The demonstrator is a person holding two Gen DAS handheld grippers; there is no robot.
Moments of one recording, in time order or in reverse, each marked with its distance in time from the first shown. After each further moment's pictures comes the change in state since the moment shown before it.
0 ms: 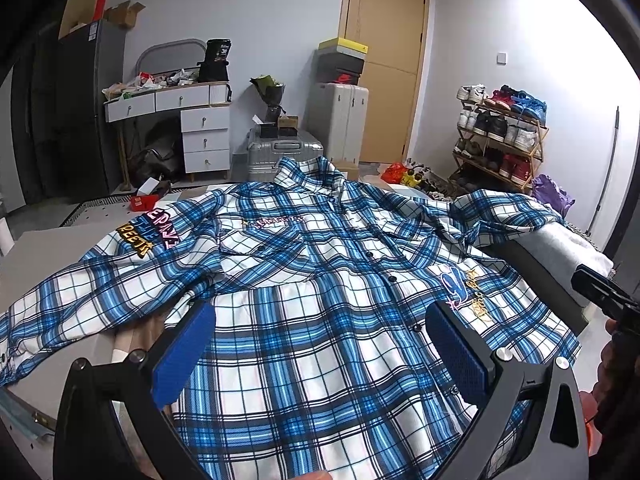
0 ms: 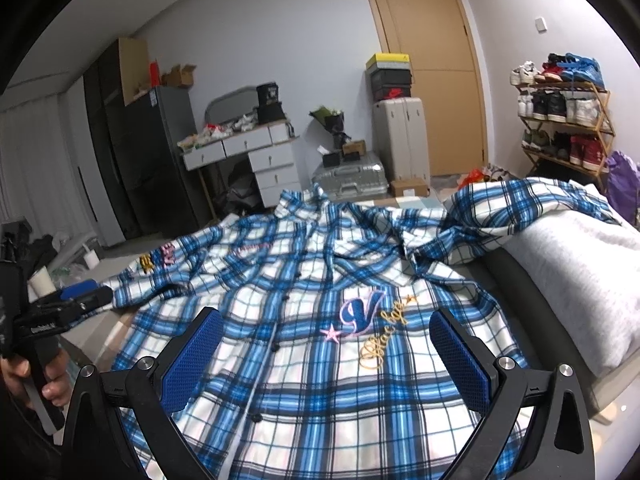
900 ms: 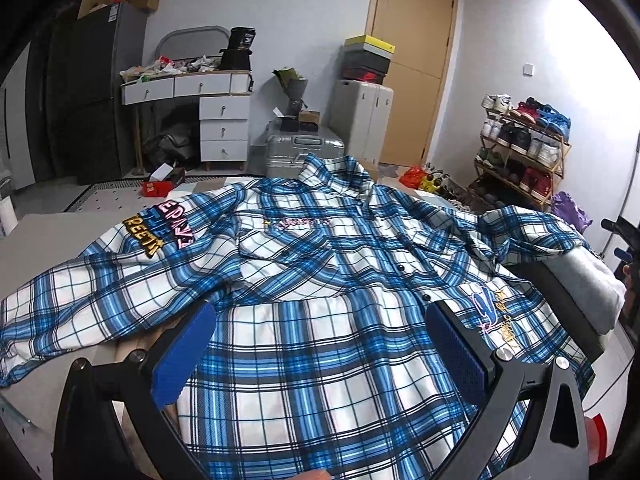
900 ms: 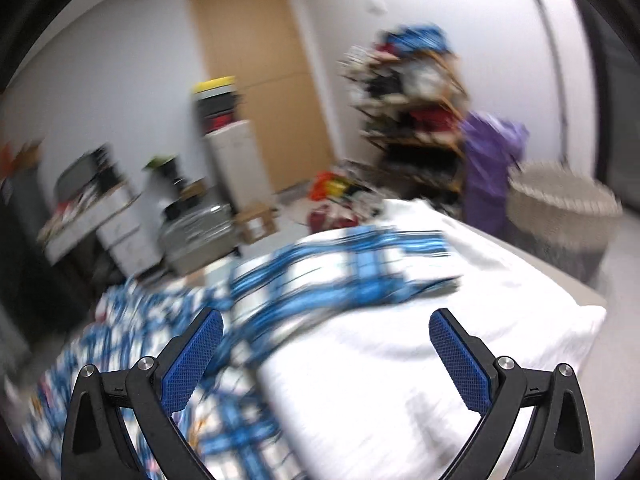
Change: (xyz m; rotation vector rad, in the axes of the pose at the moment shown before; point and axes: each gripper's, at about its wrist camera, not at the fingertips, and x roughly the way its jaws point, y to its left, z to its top) left arm 0.022 0.027 0.009 -0.080 0.010 0.049; right arm 0.010 -0.252 0.101 0.425 -0.017 -0.486
